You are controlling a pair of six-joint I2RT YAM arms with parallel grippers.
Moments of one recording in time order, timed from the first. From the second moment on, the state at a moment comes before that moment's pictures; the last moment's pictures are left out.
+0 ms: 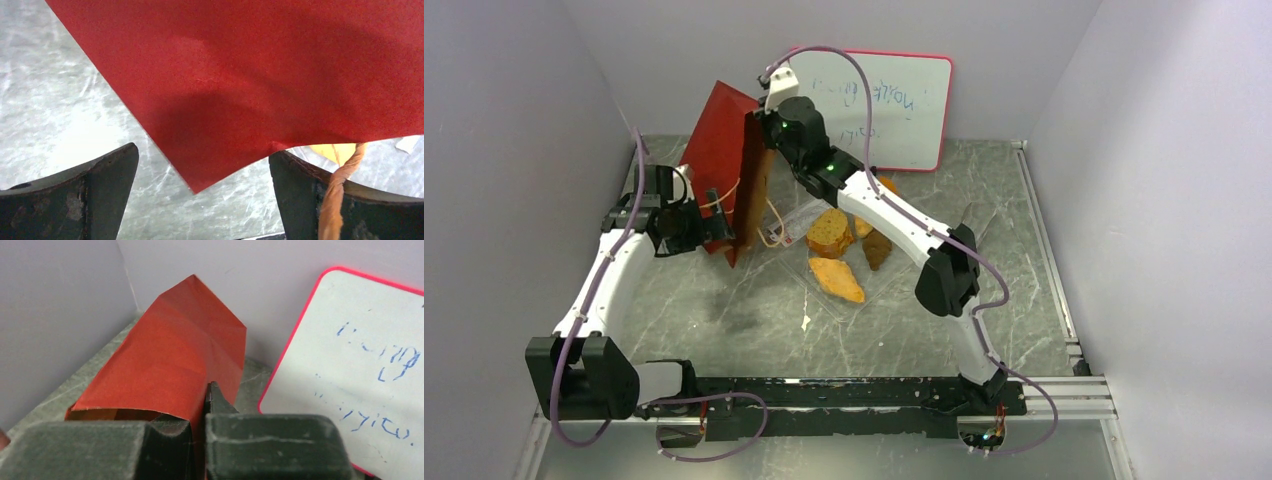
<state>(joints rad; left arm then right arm) -0.01 1.25 1.06 -0.74 0.24 -0.29 0.83 2.17 2.20 -0.05 0.30 0.03</state>
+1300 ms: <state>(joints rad) -0.10 0.81 0.99 -0.76 0.11 -0.41 0.86 2.24 2.44 -0.10 0.44 0.10</state>
